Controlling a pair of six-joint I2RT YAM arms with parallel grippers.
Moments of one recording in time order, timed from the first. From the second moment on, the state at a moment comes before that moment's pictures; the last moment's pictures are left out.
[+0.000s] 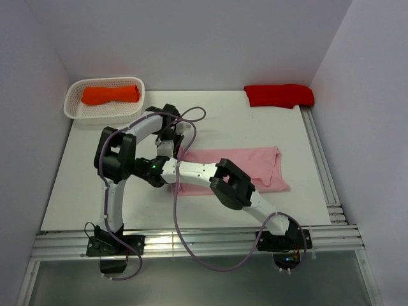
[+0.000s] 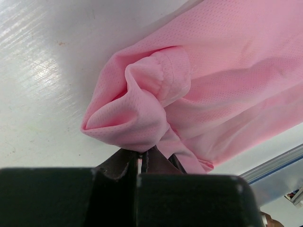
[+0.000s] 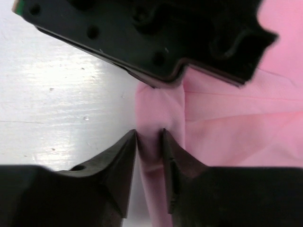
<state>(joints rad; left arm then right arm) -0.42 2.17 1.67 -0.99 0.31 0.03 1.16 2.39 1.99 -0.93 0.77 1.08</state>
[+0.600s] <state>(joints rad) -0.42 2.19 1.78 -1.05 0.35 0.01 1.17 2.14 1.57 -0.68 0.69 1.14</state>
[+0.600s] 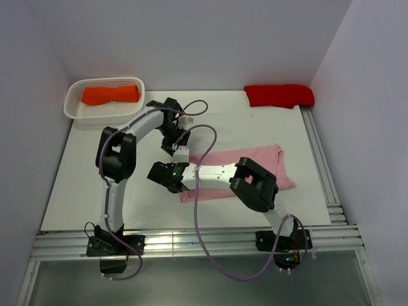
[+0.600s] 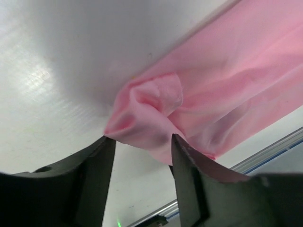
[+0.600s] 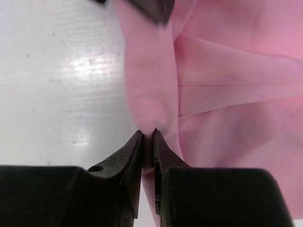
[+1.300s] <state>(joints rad) -0.23 1.99 1.53 -0.93 0.70 0.12 0.94 1.81 0.62 0.62 0.21 1.49</state>
